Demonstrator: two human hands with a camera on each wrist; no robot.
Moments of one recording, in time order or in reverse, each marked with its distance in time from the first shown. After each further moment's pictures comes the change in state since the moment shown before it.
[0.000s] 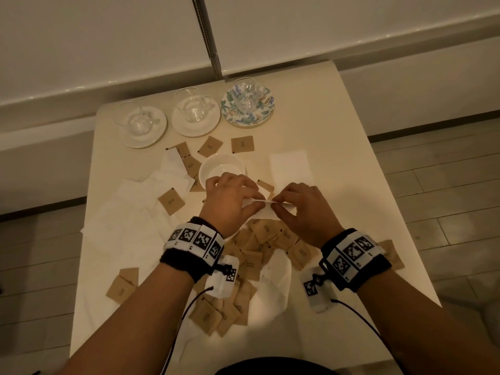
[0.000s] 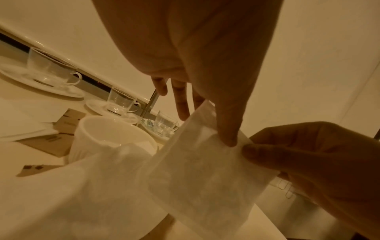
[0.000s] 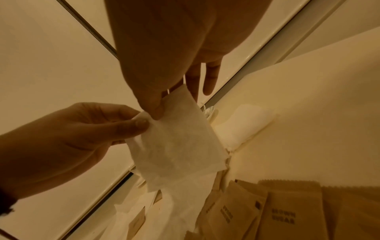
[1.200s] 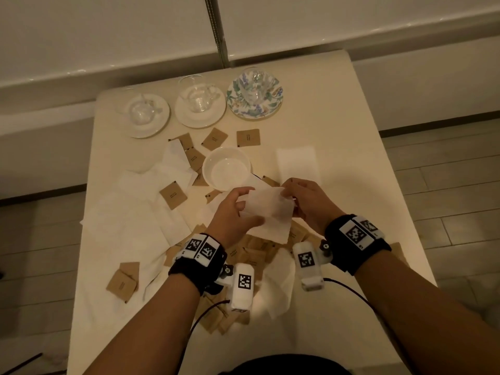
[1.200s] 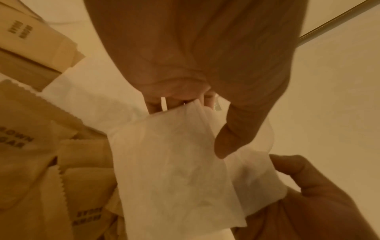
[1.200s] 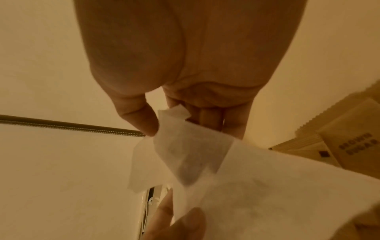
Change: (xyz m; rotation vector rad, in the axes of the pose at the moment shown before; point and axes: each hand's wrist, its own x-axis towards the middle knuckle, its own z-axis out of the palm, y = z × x) left_hand -0.018 -0.024 0.048 -0.993 -0.097 -0.505; right_hand 0.034 0.007 0.011 1.051 -0.200 0.642
